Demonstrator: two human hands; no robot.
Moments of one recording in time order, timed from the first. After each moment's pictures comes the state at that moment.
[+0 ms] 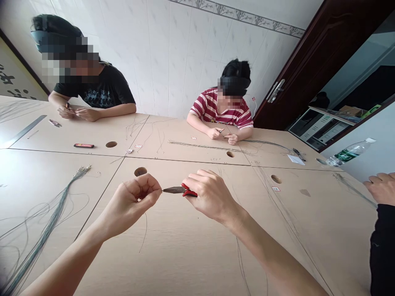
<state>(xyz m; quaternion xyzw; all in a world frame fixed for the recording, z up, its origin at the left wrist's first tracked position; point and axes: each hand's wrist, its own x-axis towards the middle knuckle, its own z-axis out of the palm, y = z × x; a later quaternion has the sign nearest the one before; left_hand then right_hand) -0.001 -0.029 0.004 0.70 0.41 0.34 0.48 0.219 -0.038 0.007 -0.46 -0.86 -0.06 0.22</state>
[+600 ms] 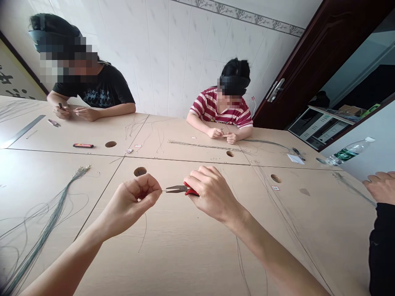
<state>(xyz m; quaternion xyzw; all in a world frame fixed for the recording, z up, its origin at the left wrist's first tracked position) 0.000 -0.028 0.004 0.69 0.41 0.34 0.48 0.223 -0.037 0.007 -0.43 -0.87 -0.12 0.23</state>
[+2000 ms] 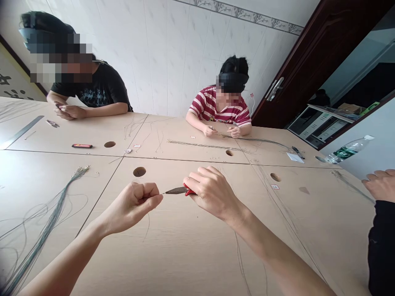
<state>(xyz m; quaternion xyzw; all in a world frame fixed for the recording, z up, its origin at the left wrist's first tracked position) -0.004 -0.022 0.000 0.74 0.41 0.23 0.48 0.226 -0.037 0.006 -0.41 -0.87 -0.19 0.19</state>
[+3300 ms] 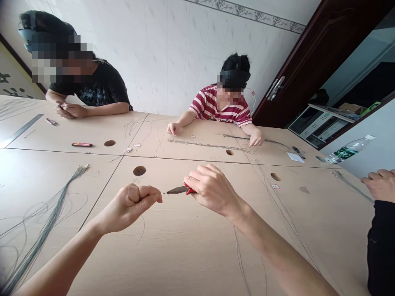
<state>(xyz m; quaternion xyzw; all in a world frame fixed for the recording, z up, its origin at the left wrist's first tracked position) -0.015 -0.019 -0.009 0.80 0.36 0.23 0.42 0.230 -0.031 0.007 -0.39 -0.88 -0.19 0.17</state>
